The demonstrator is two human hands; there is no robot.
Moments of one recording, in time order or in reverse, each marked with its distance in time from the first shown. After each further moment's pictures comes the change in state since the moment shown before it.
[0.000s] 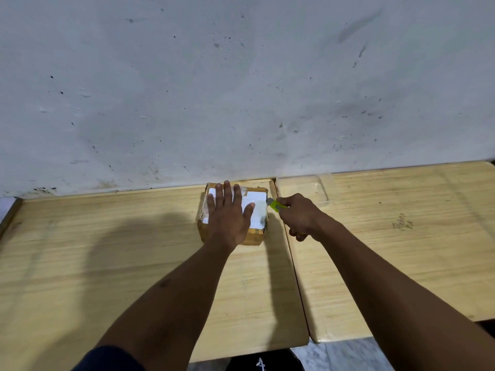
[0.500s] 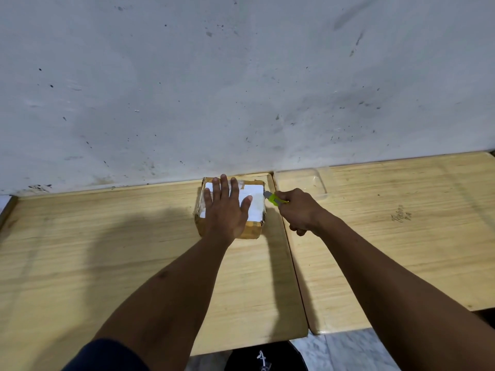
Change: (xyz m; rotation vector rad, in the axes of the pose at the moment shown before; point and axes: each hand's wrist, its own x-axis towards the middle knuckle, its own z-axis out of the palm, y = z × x) left_hand 0.001 0.002 -0.002 -0.018 -0.004 -0.009; right_hand -0.003 0.007 0.000 -0.037 0.027 -0.044
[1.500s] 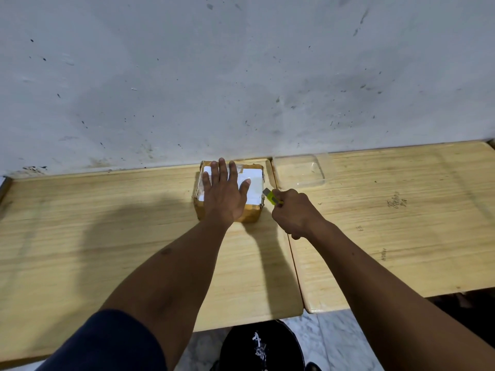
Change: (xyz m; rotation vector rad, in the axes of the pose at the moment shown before) left_hand -0.001 0.002 -0.002 -0.005 -0.009 -0.018; right_hand -0.046 -0.003 0.023 -0.082 0.041 0.001
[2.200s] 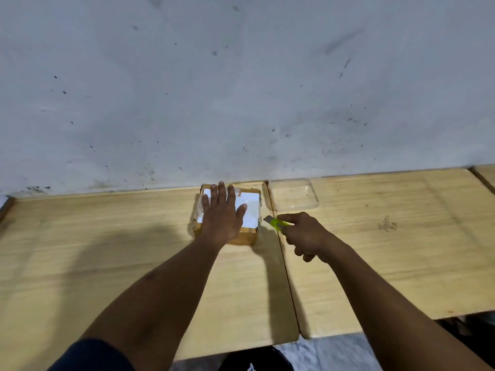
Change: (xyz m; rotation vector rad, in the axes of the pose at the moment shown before) left_hand -0.002 -0.001 -0.012 -0.048 -0.084 0.035; right_hand 0.002 0.023 -0.025 0.156 -0.061 0.088
